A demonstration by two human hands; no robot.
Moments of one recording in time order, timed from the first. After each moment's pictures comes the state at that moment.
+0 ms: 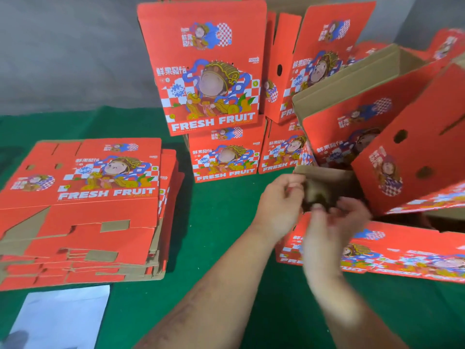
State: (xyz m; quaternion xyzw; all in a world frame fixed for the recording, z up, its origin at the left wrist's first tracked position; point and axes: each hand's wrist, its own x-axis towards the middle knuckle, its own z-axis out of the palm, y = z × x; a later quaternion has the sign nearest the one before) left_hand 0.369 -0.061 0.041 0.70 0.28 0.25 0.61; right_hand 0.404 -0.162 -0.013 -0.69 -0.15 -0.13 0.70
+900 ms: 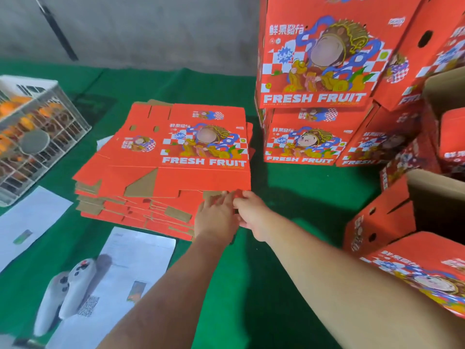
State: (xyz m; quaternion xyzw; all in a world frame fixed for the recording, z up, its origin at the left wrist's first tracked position) left_hand 0.155 0.090 -0.082 0.84 0.53 0.00 0.16; right_hand 0.260 0.063 -0.058 -0.69 -0.18 0.57 0.41
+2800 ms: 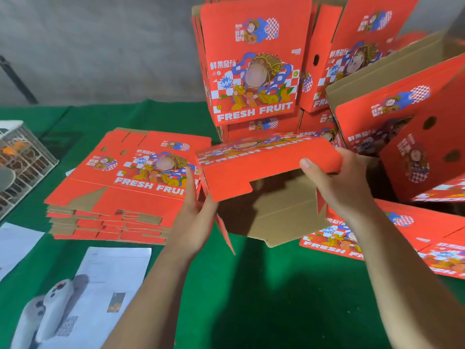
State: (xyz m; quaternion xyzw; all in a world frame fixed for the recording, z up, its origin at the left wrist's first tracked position) left_hand 0.144 -0.019 0.029 0.69 0.42 0.29 0.52; right_hand 0.415 -0.145 0.064 -0.78 -0.36 0.09 0.51
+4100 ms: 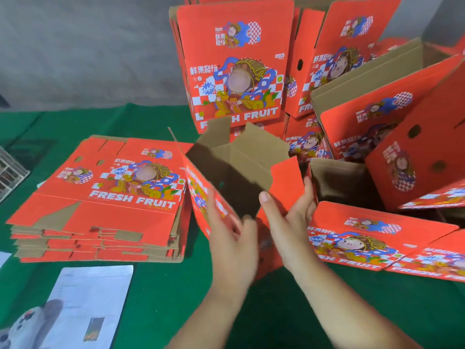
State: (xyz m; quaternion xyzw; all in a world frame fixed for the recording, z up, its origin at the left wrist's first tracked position) left_hand 0.233 -0.086 0.010 0.62 0.37 0.48 0.49; right_hand 0.337 -0.121 0.011 -0.76 -0.23 0.11 0.59
